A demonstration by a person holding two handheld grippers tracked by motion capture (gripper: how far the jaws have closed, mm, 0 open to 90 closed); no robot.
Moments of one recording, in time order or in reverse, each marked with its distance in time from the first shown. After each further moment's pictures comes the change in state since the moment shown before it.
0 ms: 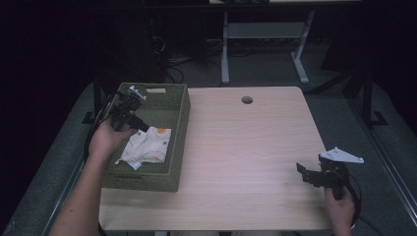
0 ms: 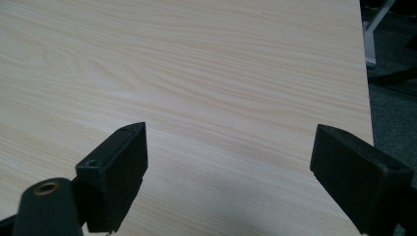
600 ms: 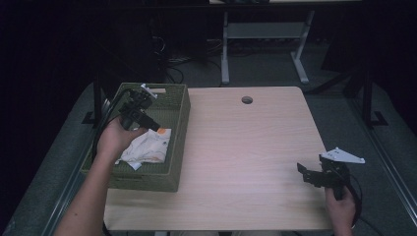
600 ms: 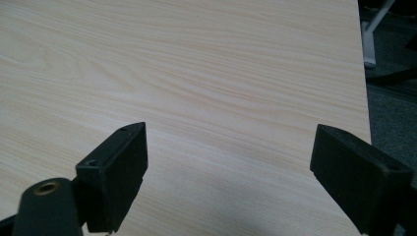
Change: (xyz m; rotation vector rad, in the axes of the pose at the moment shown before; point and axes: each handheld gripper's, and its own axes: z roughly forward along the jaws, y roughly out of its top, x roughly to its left) left arm -0.035 0.018 -0.012 -0.029 -0.028 0.062; right arm -0.001 0.000 -0.001 -0.005 0.000 0.000
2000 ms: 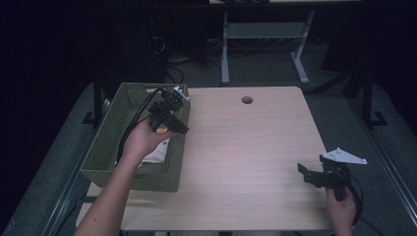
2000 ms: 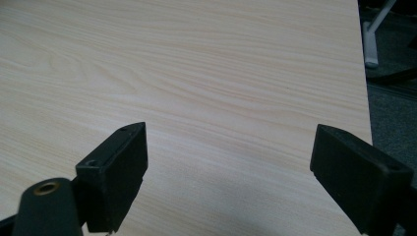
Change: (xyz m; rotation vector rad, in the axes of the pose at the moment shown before) left arm -0.074 0.035 0.004 -0.034 -0.033 0.142; right arm -0.001 -0.001 -0.003 -0.010 0.009 0.013
